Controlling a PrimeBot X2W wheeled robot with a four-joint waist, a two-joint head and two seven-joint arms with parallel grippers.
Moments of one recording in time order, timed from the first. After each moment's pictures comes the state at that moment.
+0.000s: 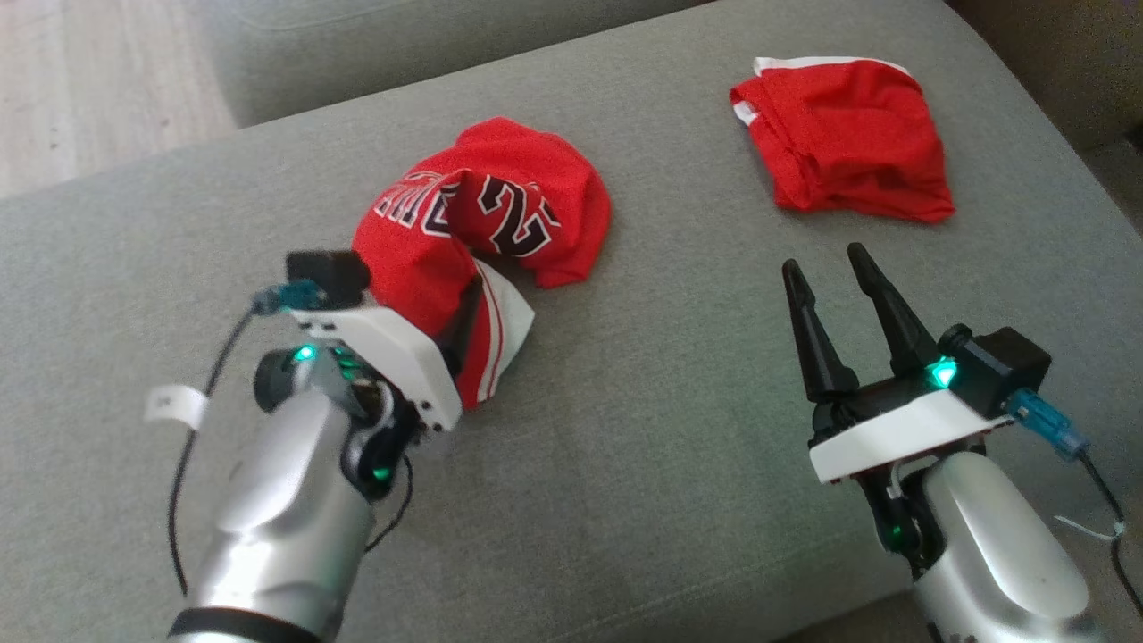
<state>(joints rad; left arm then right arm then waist) -0.55 0.06 -0.37 0.70 -0.54 -0.12 0.06 -0.28 -0.17 0.32 0.32 0.38 0.13 -0.25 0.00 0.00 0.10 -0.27</state>
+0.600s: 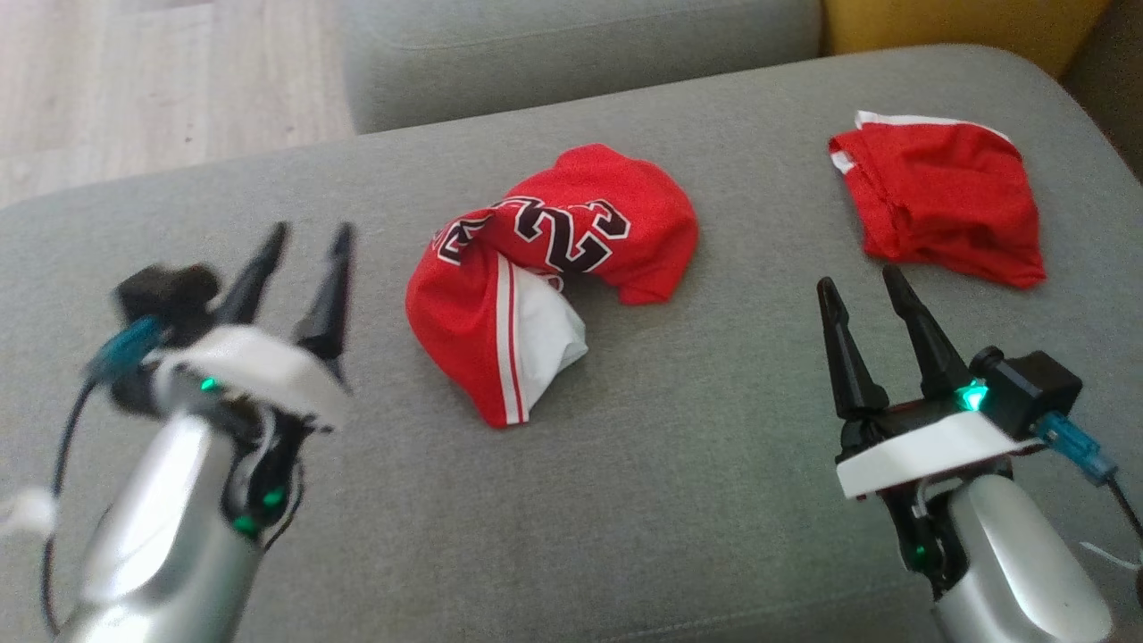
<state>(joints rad) -0.42 0.26 -0.38 0.39 -0.57 -0.03 -0.13 -0.22 -0.17 0.26 0.31 0.38 0.13 -0.25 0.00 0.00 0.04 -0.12</state>
